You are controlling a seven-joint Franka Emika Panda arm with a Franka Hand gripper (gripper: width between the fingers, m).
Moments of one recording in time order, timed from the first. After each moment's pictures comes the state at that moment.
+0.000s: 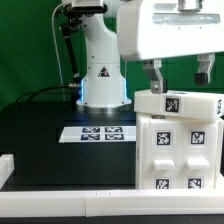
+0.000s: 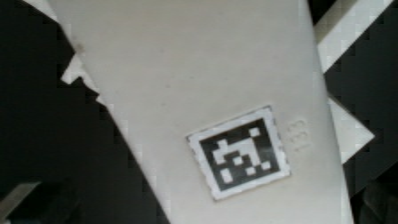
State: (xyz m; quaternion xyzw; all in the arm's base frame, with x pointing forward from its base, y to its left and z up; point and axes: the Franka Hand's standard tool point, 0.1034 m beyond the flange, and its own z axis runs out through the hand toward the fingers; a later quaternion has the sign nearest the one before) arm 0.627 0.084 0.173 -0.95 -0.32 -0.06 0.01
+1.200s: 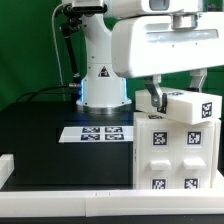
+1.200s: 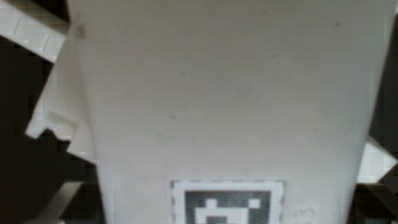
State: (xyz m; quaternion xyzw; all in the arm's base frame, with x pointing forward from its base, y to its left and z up) arm 0.623 0.080 0.156 -0.98 -0.20 -0.05 0.02
